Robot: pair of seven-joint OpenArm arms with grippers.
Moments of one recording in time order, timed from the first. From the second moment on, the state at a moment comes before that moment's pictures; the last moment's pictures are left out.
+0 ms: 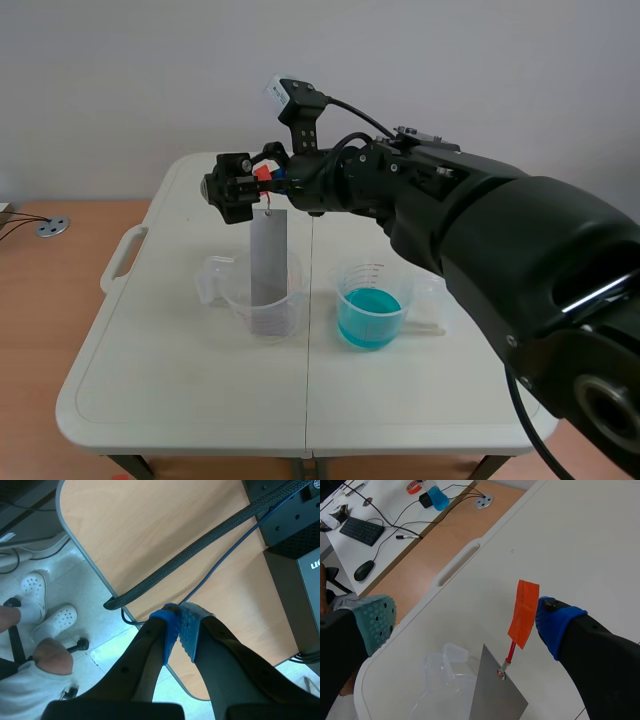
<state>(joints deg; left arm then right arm) 63.1 -32.3 4.8 76.0 -2.2 -12.8 -8.4 34.0 -3.6 -25.3 41.2 27.8 32.8 -12.7</state>
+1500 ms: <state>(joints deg) 63.1 -32.3 4.8 76.0 -2.2 -12.8 -7.3 33.6 -3.6 -25.3 41.9 23.0 36.7 -7.3</state>
